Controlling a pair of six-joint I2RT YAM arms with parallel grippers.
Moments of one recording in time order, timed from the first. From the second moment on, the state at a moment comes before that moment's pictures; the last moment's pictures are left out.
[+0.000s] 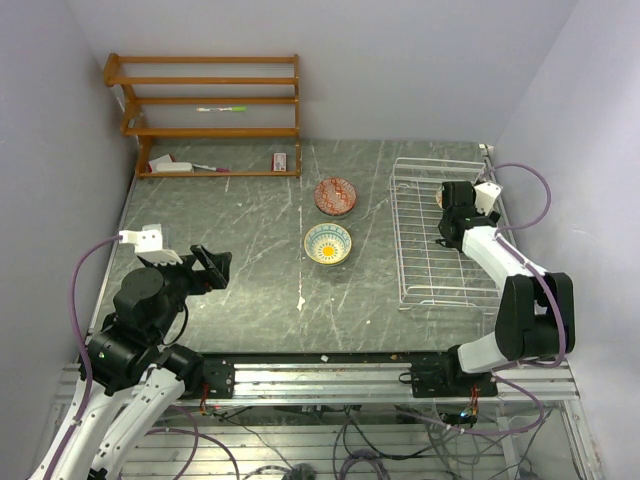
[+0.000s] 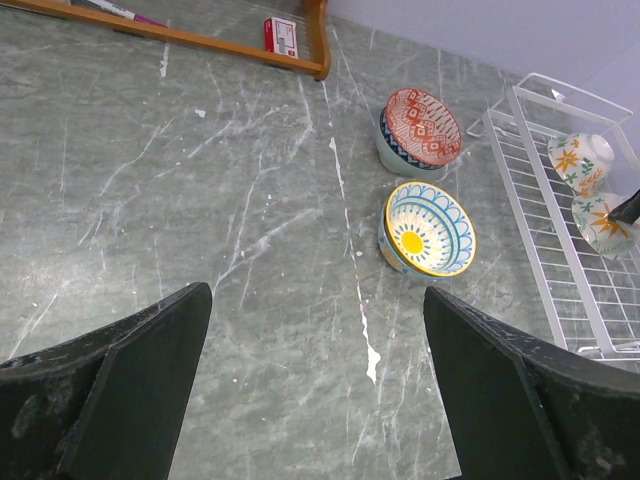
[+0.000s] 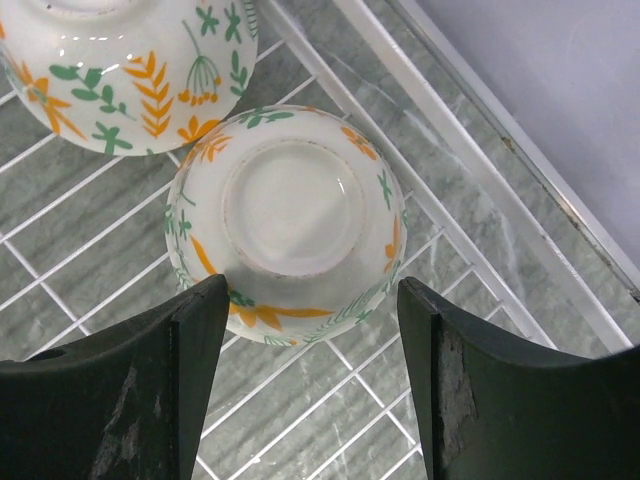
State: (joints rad) left arm -0.47 0.34 0.75 -0.63 -0.24 -0.47; right arm 0.08 1.47 0.91 -0.30 0.69 0.46
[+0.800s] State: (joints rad) left arm -0.47 0.34 0.75 -0.63 -0.23 -0.47; right arm 0.33 1.30 0.93 -0.22 0.36 0.35
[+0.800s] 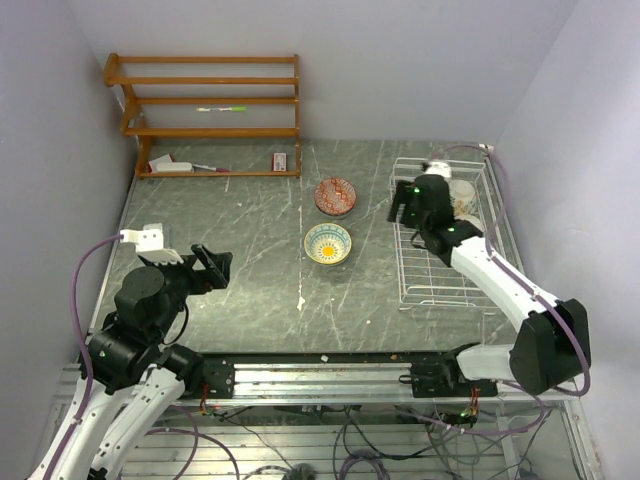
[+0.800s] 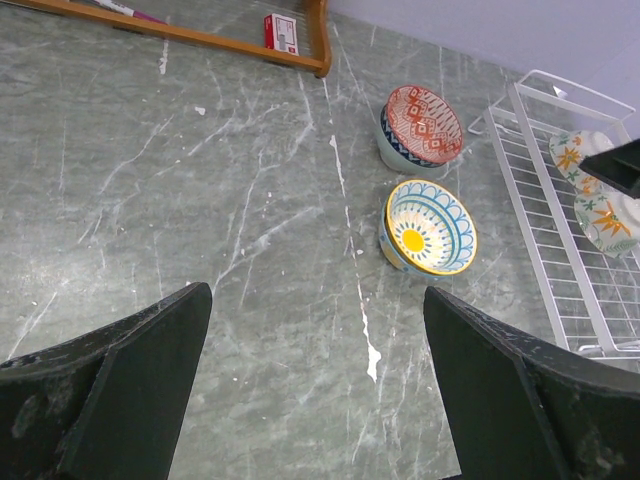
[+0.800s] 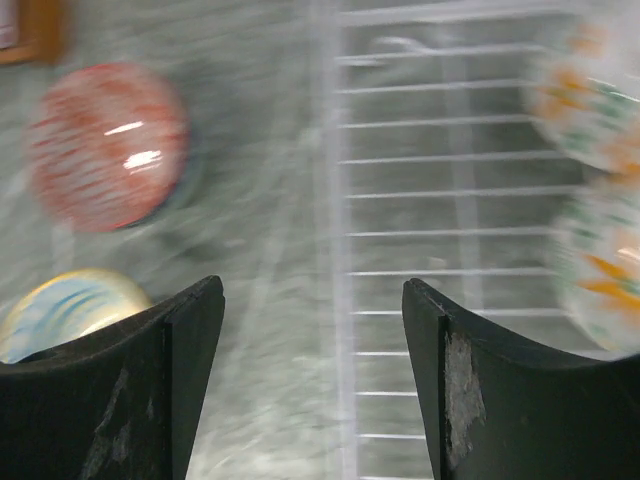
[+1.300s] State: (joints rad) left arm -0.47 0.35 0.75 -0.63 -0.25 -0.47; right arm 0.80 1.67 1.17 -0.14 0.06 0.16
